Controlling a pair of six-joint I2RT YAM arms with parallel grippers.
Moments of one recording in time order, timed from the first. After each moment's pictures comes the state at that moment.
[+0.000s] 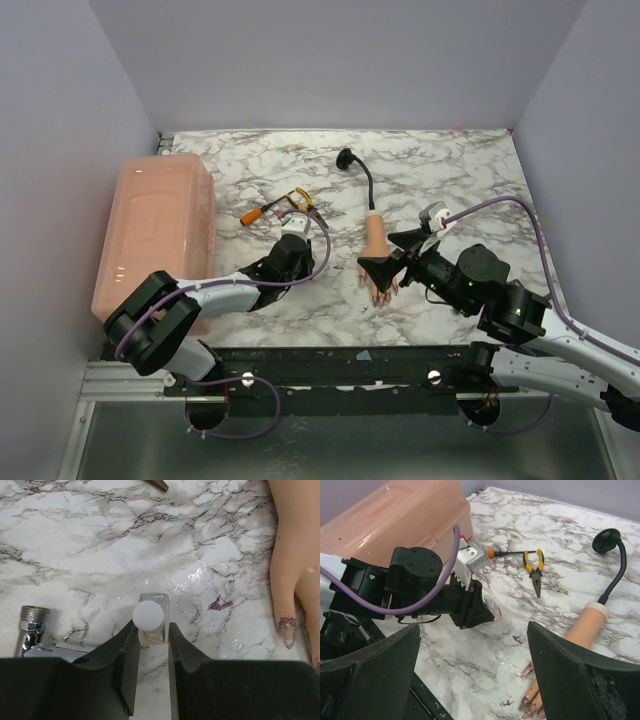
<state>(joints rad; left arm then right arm) -0.75 1.41 0.55 0.25 -0.24 -0.48 1.07 0.73 0.82 -0.17 0.30 0.21</state>
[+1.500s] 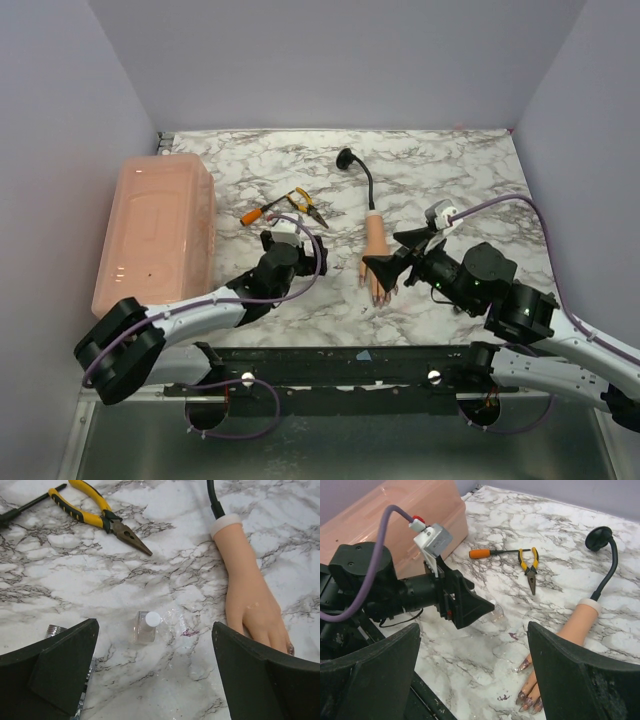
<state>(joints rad) -0.84 1.28 0.48 0.40 -0.44 -0.46 1.07 0.71 0.85 -0.24 0.32 0.21</state>
